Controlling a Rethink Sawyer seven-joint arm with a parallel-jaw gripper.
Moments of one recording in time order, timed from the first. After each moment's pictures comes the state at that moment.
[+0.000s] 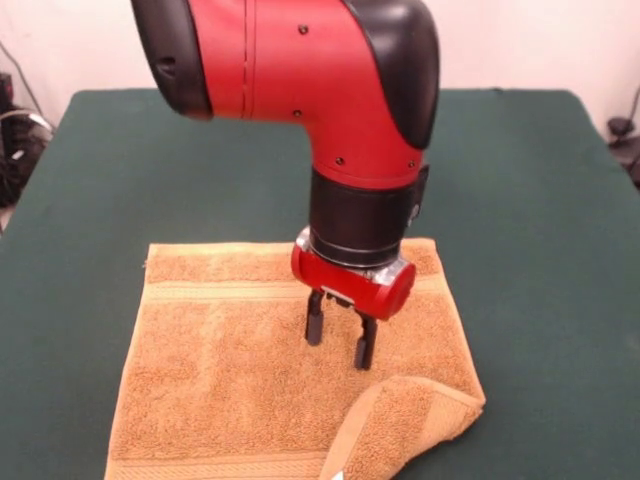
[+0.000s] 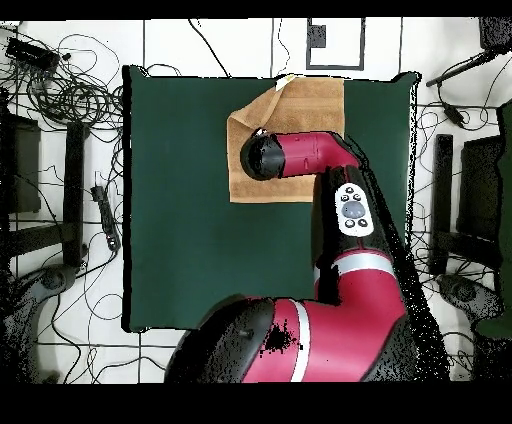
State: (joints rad) arm -0.25 -0.27 0.19 1.11 -0.44 0.55 2.52
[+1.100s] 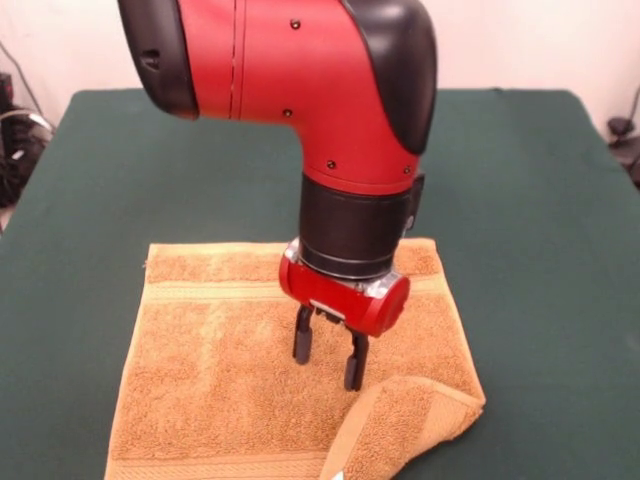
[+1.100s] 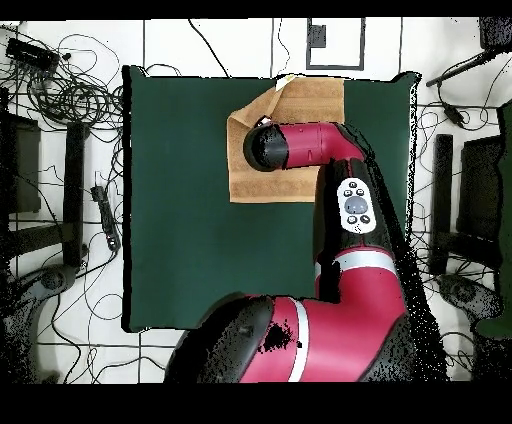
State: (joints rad) arm -0.25 -0.26 0.19 1.04 -0.45 0.55 2.52
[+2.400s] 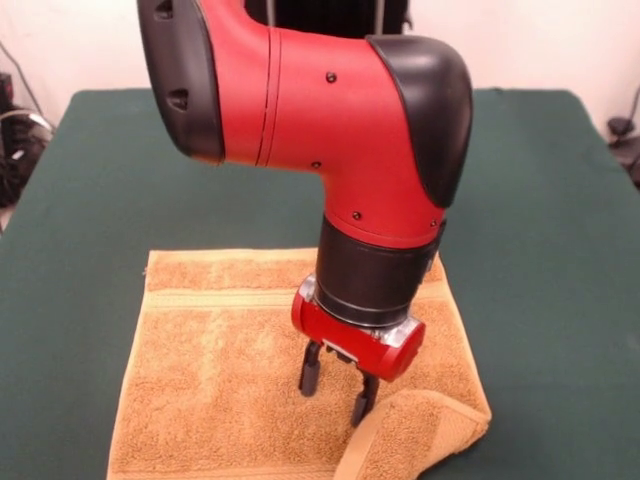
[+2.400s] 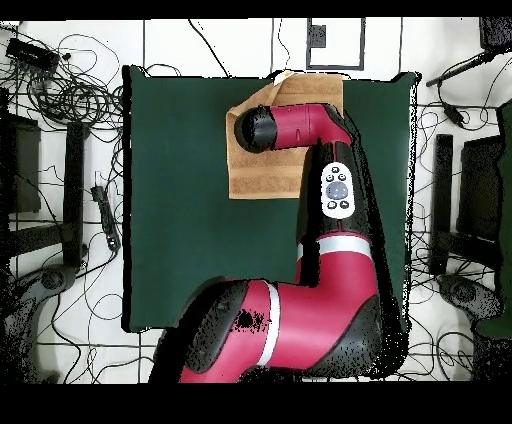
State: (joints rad) arm -0.19 -0.15 0.17 0.82 -0.46 0.72 2.52
